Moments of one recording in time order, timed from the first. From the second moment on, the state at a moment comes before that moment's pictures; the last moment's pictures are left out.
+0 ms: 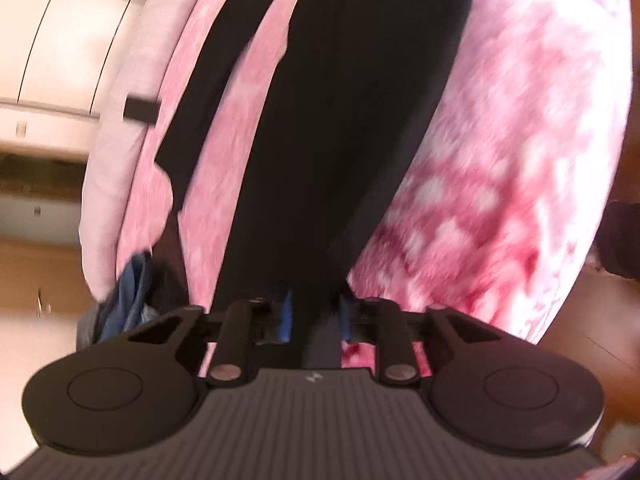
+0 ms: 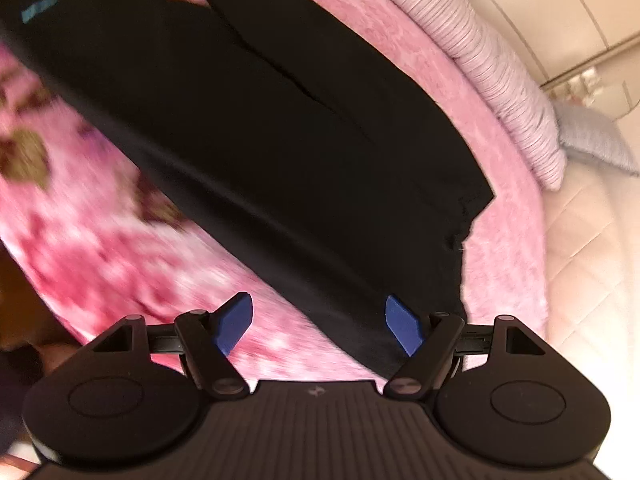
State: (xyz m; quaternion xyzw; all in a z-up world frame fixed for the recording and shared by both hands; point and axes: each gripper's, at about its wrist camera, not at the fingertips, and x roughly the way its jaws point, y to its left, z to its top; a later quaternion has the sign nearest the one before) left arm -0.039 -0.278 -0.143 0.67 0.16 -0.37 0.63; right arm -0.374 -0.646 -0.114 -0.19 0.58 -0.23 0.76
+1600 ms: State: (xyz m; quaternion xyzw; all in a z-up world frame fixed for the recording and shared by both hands) left arm 0.163 -0.495 0.032 0.65 0.21 -0.34 0.65; right arm -0.342 -0.850 -0.033 -0.40 0.63 -0.11 0.66
